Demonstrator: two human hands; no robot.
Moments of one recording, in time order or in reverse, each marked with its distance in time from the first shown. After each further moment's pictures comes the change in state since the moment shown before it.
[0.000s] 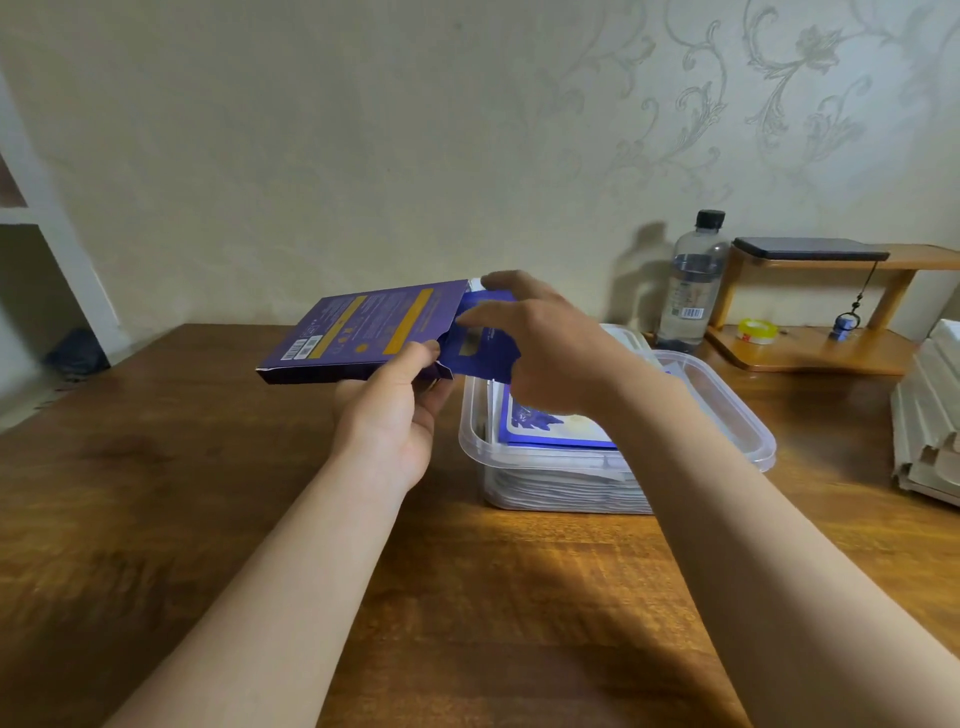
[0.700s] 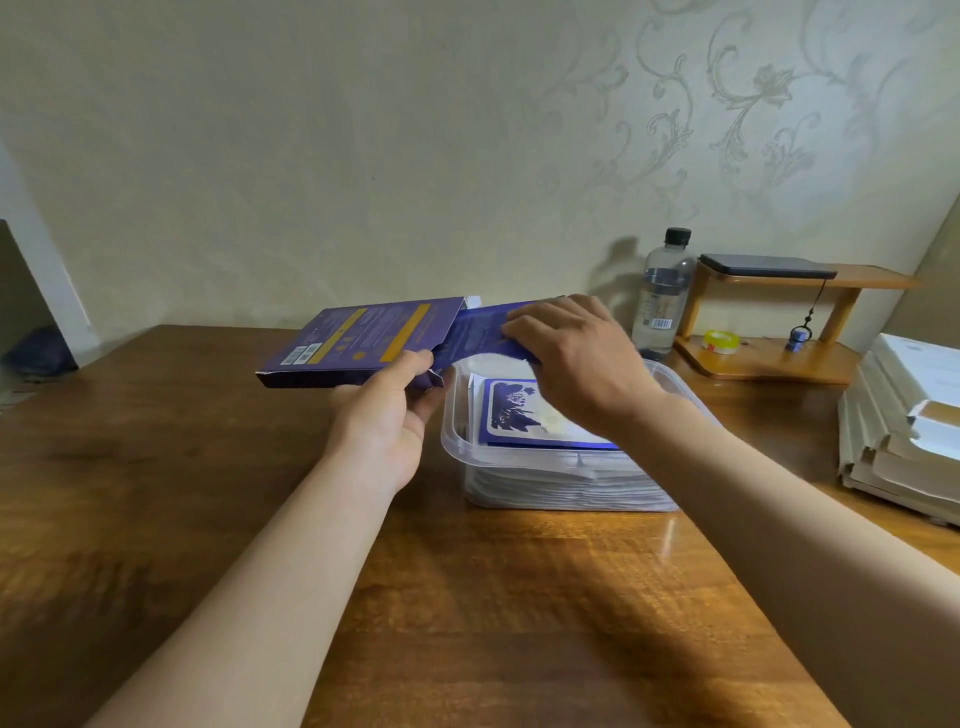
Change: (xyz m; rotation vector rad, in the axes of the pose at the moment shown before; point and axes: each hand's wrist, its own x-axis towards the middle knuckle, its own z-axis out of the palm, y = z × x) left_hand -0.008 0.002 0.003 -0.055 -0.035 -0.143; right_hand -0.018 0.051 0.018 -0.376 0.402 -0.192
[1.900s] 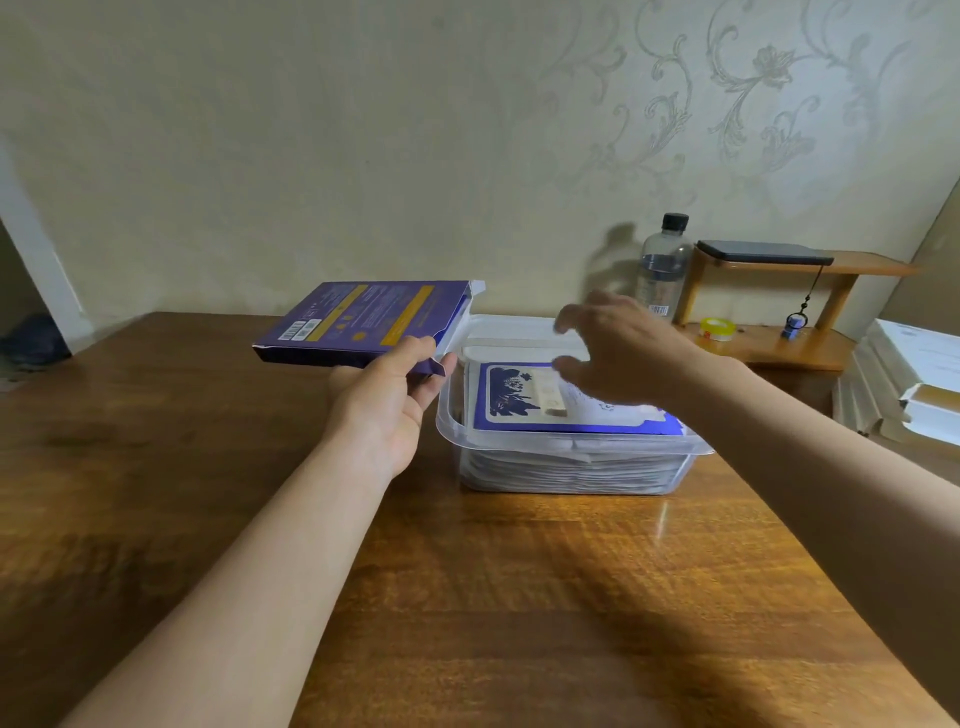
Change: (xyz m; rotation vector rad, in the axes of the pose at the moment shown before) left_hand -0.001 -0.006 -0.001 0.058 -0.042 0.046; right_hand -0.005 0.016 -0.040 0.020 -0.606 0.387
